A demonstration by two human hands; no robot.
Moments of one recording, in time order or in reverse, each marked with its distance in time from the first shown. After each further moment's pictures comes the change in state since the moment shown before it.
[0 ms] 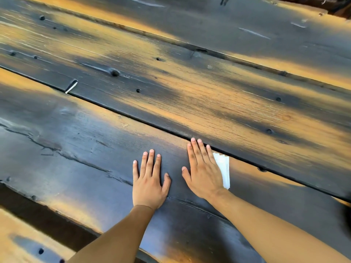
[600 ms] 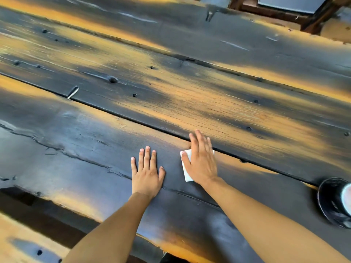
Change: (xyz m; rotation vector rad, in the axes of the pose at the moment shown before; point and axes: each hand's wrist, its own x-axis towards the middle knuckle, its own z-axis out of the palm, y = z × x) left_hand 0.003 0.008 -0.017 0.030 -0.170 -0.057; right_hand -0.009 0.003 -0.049 0.298 0.139 0.210
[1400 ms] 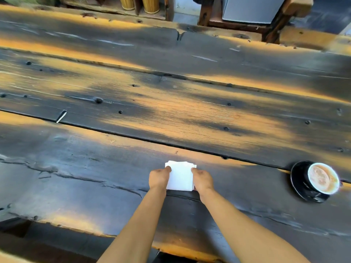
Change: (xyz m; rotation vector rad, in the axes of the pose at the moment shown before) left_hand 0.012 0.087 -0.038 -1.224 -0.374 -0.767; right_hand -0.050 0.023 0.003 0.883 -0.111 1.052
